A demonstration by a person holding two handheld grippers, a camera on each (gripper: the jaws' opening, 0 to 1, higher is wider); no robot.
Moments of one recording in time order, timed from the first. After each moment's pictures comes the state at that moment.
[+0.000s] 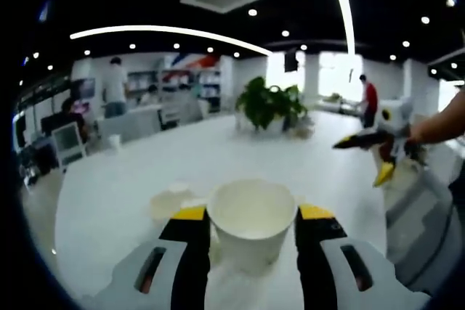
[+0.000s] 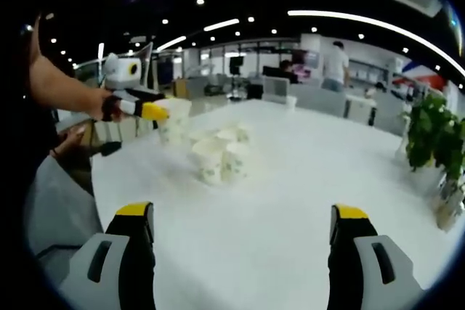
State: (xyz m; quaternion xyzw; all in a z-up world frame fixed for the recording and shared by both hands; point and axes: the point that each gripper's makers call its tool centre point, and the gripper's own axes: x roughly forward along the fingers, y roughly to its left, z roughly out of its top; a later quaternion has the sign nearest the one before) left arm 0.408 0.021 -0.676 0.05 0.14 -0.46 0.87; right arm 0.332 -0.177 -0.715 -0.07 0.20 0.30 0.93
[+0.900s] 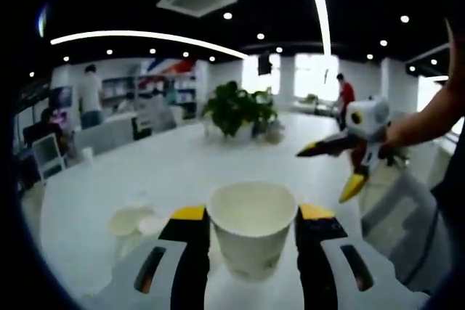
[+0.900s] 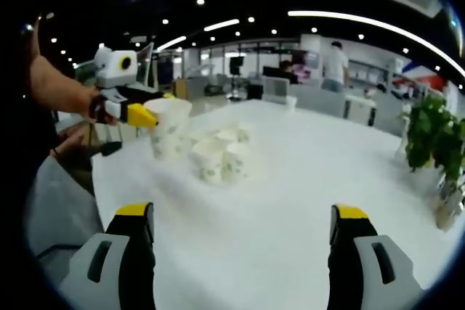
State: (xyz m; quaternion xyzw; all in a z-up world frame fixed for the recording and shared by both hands) left arm 0.363 -0.040 -0.663 0.06 0.12 -0.53 0.84; right arm 0.330 -0.179 -0.712 -0.07 0.20 0.30 0.93
